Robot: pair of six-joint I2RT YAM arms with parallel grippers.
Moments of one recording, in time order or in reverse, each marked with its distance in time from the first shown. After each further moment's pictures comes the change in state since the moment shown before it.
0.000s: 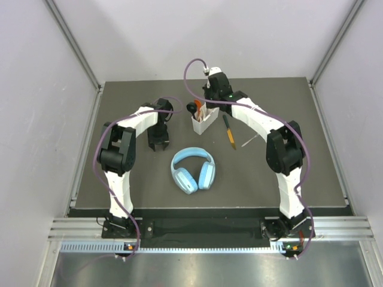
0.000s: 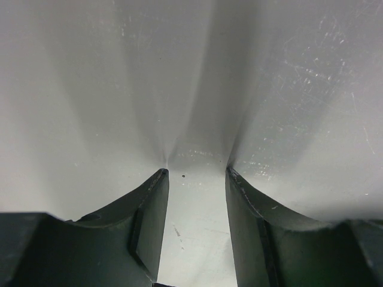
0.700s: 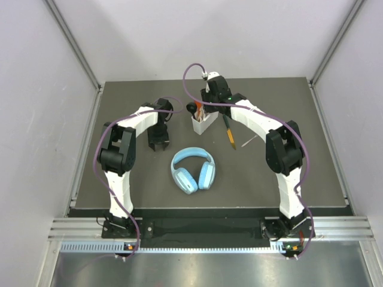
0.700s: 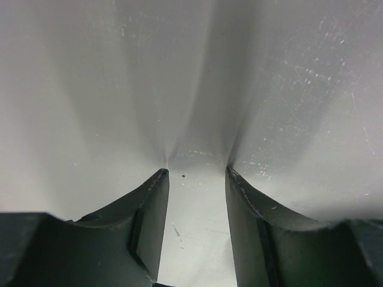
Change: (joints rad) left arm 0.000 0.001 0.002 -0.002 0.000 -0.002; right arm 0.006 0.000 -0.047 -0.004 -0.042 0.000
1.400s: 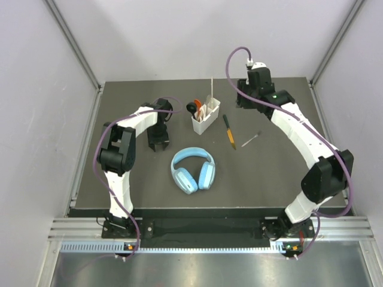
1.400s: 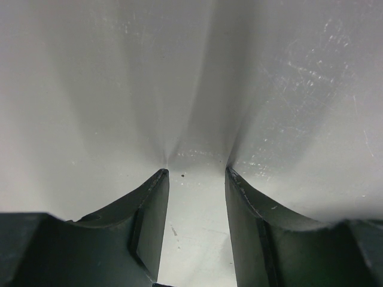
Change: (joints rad) left arm 0.000 0.000 -0.002 0.001 0.006 -0.023; right arm -0.141 -0.474 -0.210 -0.231 0.097 0.087
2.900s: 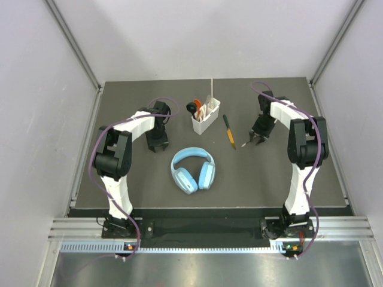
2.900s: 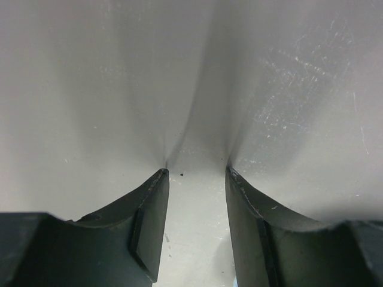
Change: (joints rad) left arm 0.001 -0.086 -0.126 0.117 0.000 -0.056; right arm -0.288 0.443 -0.050 -0.316 -0.216 0.431
